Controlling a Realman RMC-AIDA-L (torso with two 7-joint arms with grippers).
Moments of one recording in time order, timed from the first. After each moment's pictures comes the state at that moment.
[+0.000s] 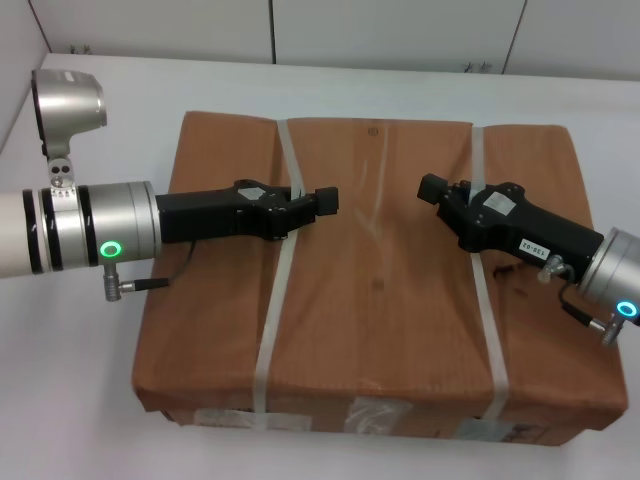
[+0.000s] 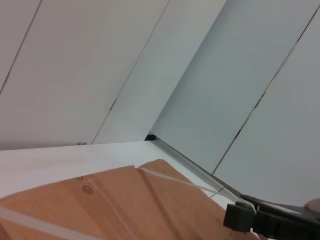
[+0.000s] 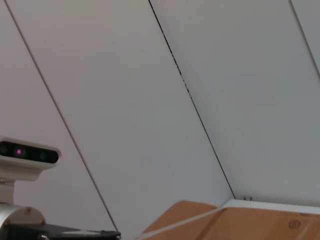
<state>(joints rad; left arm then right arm) -0.63 -1.96 1.40 0.33 1.20 1.31 -1.49 0.65 2.08 -0.07 -0.09 -2.19 -1.36 1.04</state>
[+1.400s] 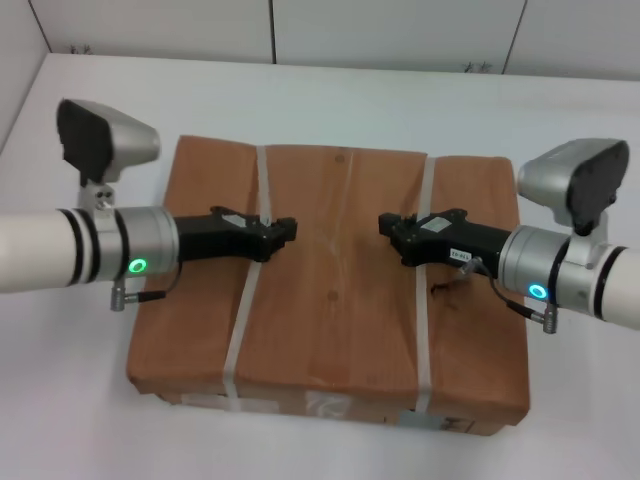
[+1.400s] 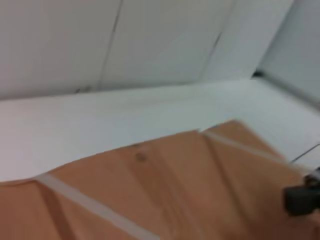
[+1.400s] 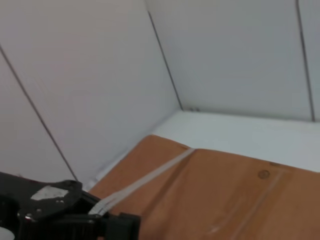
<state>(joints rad) -0.65 -2.01 1.41 0.32 1.33 0.94 -1.48 0.81 2.08 -0.16 0.08 -2.20 -0.85 1.06</state>
